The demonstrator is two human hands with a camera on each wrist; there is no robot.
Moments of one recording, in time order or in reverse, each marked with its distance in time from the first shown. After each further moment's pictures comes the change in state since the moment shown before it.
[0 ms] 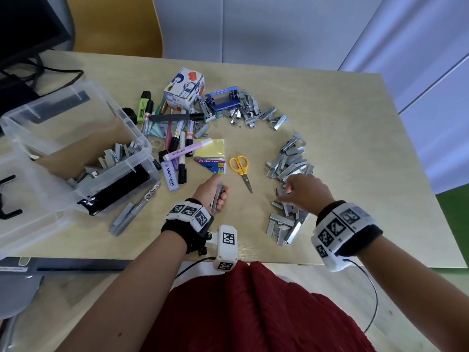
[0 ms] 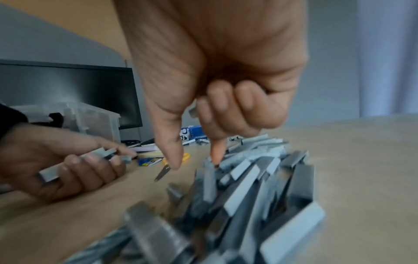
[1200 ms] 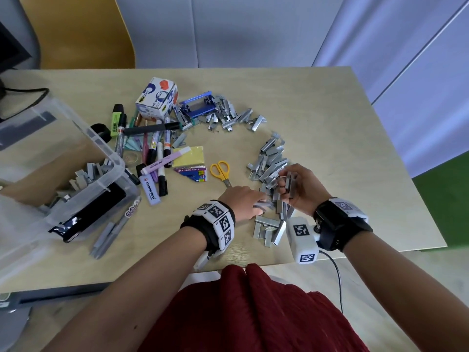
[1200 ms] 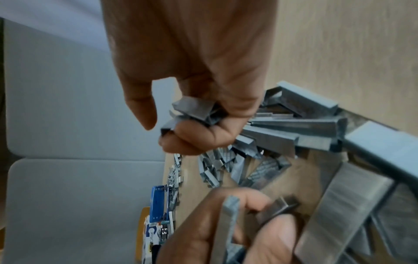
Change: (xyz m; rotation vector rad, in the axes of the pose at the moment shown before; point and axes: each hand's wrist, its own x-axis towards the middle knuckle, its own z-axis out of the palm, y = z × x) left_hand -0.007 -0.003 0.079 1.870 -0.242 0.778; right_hand 0.000 0.027 -0.007 1.812 -0.224 0.290
